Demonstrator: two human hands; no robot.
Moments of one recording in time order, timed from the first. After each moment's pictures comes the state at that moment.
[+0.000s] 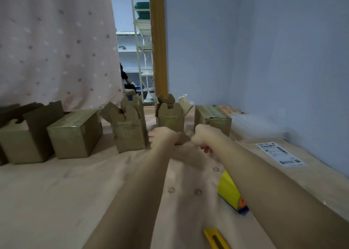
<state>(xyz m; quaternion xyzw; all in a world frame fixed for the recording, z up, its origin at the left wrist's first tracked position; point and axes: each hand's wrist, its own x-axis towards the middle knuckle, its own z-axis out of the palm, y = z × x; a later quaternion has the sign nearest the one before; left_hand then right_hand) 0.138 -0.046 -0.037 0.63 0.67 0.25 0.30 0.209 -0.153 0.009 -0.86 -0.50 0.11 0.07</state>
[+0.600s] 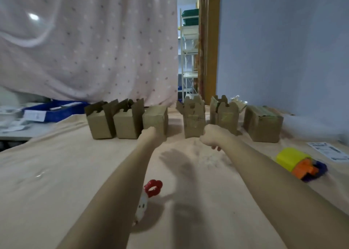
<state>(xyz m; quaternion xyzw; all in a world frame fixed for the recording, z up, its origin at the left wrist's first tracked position) -0.154 -0.100 -0.004 0.70 0.66 0.22 0.17 0.024 -0.199 0.029 -0.79 -0.60 0.10 0.10</state>
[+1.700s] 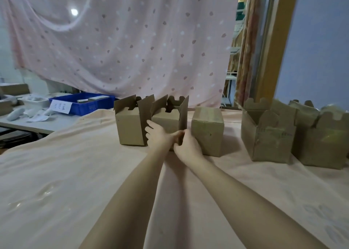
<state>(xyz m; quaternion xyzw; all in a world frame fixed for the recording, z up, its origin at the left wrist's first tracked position) -0.255 0.085 -0.058 0.55 0.68 0.44 0.19 -0.173 0.045 -0.069 -0.66 -0.63 0.17 0.38</state>
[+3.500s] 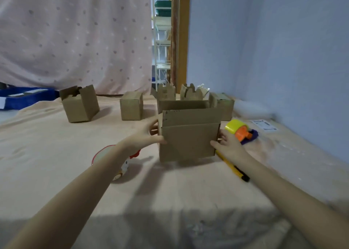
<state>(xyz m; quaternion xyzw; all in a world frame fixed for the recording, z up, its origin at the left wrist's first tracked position) -0.180 -0.262 -0.010 0.81 0.28 0.26 0.44 0.070 -0.376 -0.047 -0.65 -0.51 0.18 0.54</state>
